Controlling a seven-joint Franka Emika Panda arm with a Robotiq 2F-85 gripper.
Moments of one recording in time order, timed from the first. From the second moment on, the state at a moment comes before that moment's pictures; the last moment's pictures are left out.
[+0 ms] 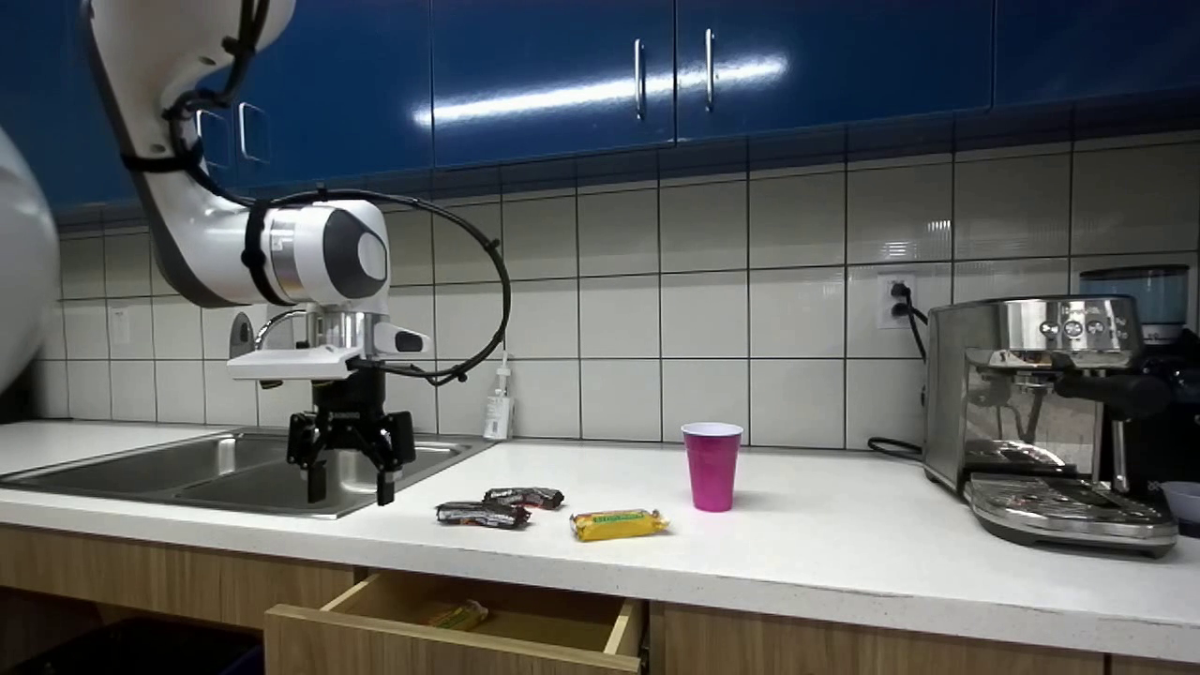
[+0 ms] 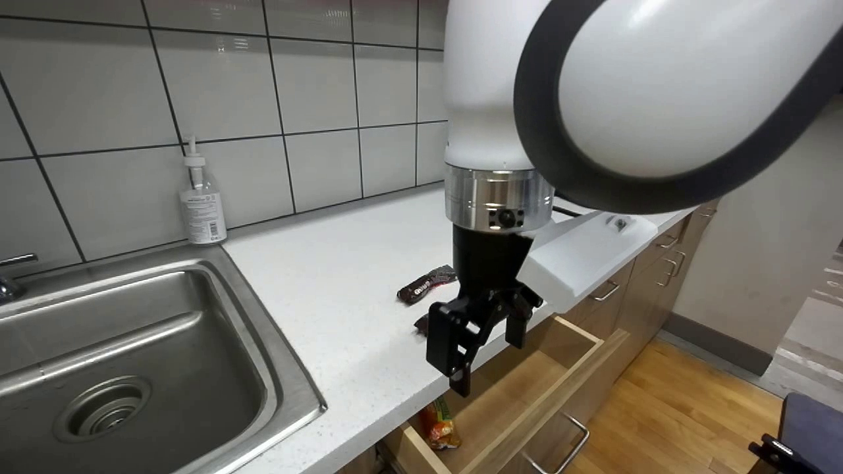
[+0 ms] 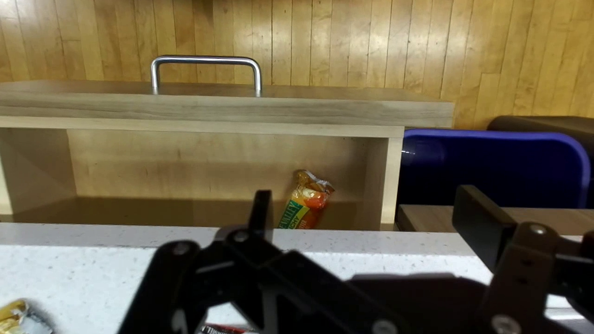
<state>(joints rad) 0.14 0.06 0.16 -2.40 -0.03 2.41 0.27</state>
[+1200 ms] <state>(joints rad) 0.14 0.27 0.08 -2.40 -0.03 2.62 0.28</state>
